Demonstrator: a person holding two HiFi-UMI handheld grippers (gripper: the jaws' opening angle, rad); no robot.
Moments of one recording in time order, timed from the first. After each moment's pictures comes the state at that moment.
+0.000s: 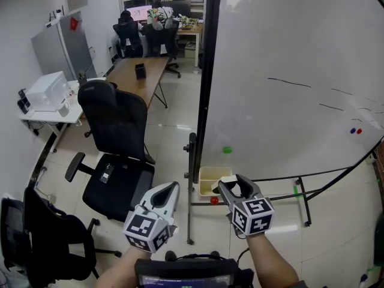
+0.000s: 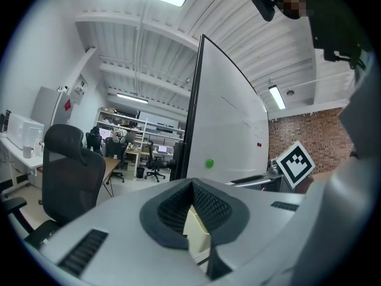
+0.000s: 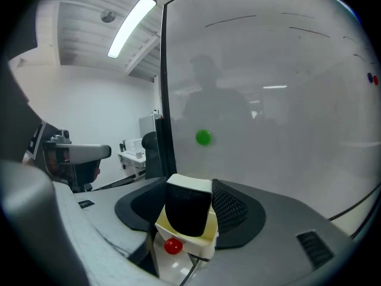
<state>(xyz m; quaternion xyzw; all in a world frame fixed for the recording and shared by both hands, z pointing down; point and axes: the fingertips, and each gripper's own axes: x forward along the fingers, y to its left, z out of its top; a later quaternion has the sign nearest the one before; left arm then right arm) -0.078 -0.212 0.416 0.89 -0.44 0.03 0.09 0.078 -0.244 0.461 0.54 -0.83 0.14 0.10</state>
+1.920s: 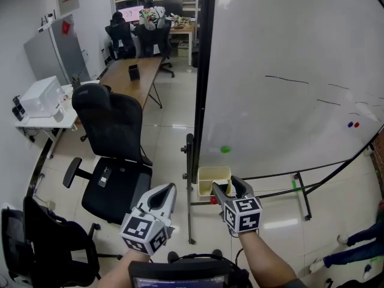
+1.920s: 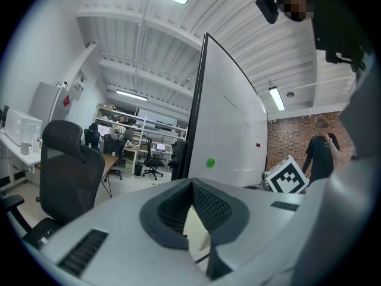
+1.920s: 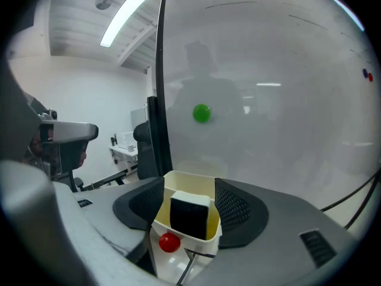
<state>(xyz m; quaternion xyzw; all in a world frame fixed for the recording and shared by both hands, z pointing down) -0.085 -0.217 0.419 0.90 -0.43 0.03 0.11 0.071 -0.255 0.501 0.57 -0.80 0.15 0.13</state>
